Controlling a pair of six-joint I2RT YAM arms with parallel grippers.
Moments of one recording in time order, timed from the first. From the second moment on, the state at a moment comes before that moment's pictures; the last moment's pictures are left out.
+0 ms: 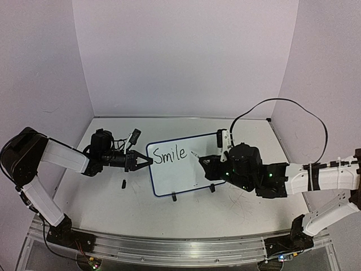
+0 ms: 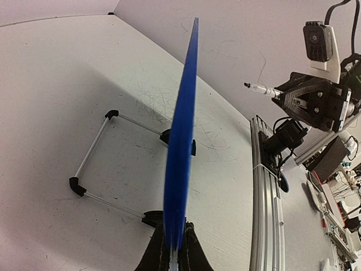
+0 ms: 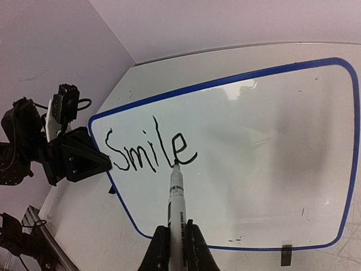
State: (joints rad) left arm -0.48 1.61 0.64 0.61 0.90 -0.28; right arm 1.09 1.32 0.77 0.17 0.39 0.66
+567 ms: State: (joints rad) left arm -0.48 1.61 0.64 0.60 0.90 -0.28; right arm 1.15 1.48 0.96 0.03 0.38 0.60
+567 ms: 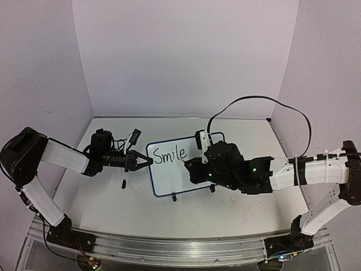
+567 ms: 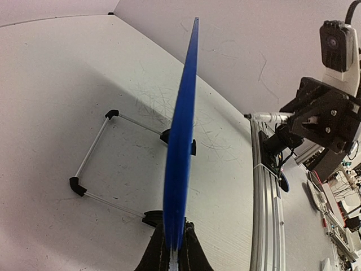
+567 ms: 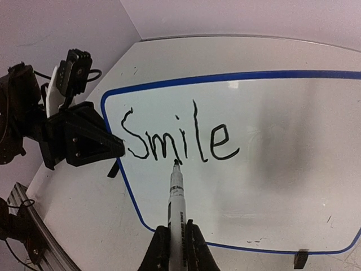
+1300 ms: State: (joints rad) left arm -0.48 1.61 0.64 0.60 0.90 -0.27; right arm 1.19 1.56 1.03 -0.04 0.35 0.52
